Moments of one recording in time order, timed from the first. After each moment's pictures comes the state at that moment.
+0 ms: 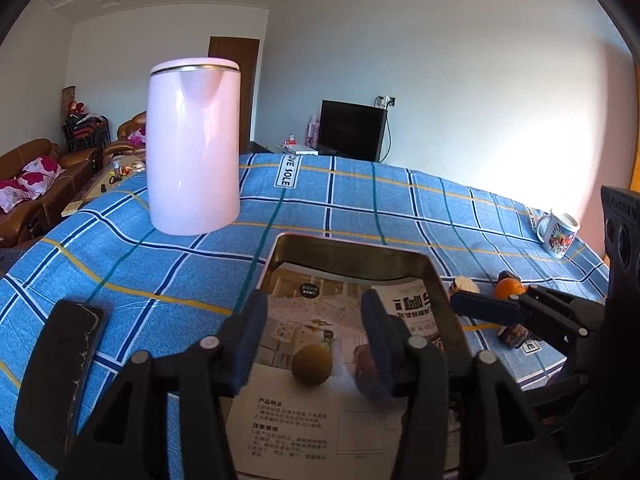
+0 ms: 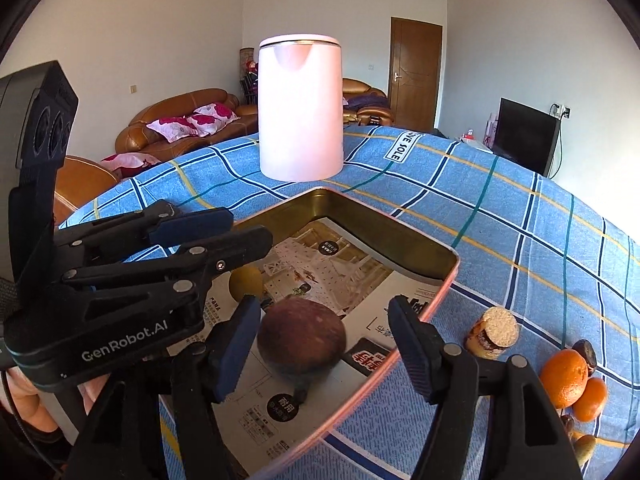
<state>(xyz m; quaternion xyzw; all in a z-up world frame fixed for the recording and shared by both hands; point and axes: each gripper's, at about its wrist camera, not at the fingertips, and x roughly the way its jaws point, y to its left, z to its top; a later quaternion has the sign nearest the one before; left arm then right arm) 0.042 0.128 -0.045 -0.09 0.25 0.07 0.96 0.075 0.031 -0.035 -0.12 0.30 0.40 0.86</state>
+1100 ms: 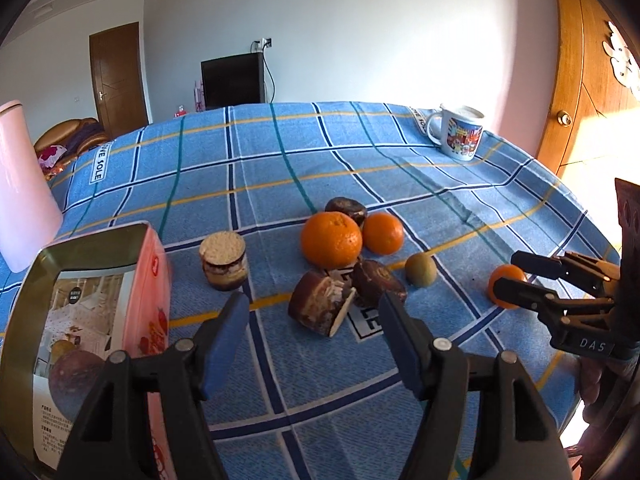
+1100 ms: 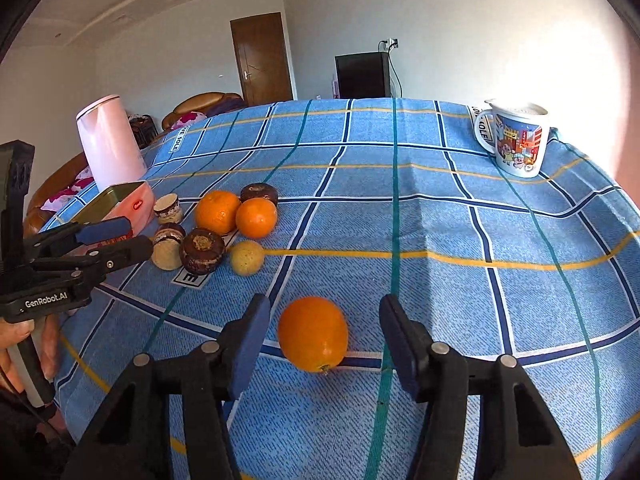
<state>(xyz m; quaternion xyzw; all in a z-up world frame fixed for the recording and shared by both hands) 0.106 -0.051 -0.066 0.01 0.36 -0.10 0.93 0.078 -0.237 -0.062 -0.01 0.36 0.18 0.92</state>
